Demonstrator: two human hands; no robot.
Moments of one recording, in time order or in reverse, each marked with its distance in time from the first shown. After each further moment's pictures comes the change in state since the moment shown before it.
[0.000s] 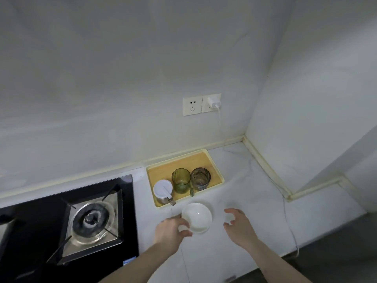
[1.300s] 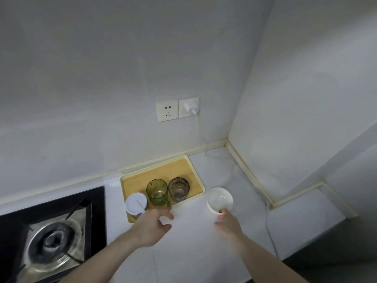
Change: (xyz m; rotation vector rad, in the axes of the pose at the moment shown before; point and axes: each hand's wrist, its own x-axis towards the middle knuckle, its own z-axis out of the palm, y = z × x) left_hand 0.066 0.042 -0.052 -0.067 -0.233 0.092; right_hand 0.095 0.036 -0.033 -0.263 -0.054 0.205
